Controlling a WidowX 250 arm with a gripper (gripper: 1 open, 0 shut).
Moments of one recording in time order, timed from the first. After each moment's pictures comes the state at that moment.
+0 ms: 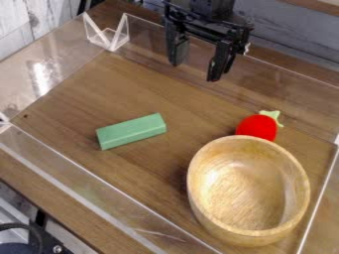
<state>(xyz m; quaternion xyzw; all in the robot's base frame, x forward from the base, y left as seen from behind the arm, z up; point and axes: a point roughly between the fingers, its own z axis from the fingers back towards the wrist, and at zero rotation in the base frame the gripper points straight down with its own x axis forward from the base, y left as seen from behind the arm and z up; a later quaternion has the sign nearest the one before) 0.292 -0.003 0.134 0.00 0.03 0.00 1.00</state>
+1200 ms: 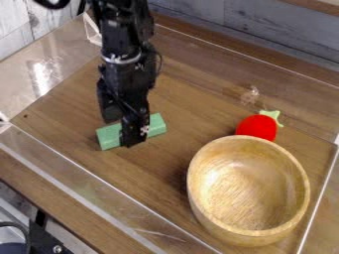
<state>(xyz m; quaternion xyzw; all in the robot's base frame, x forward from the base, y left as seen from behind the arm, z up) 0.224 0.059 0.057 0.02 0.00 -0.17 0.99</state>
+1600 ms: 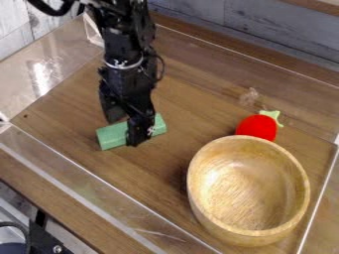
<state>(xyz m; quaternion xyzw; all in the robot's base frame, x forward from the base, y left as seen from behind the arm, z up) 0.232 0.067 0.050 0.03 -0.02 -0.15 0.99</state>
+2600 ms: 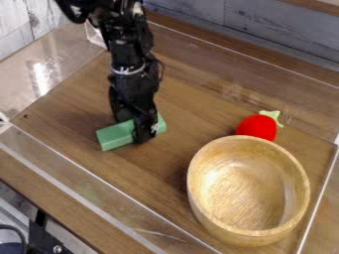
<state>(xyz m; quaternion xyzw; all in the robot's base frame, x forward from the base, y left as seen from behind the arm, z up) 0.264 0.086 0.020 0.00 -0.02 -0.14 0.99</state>
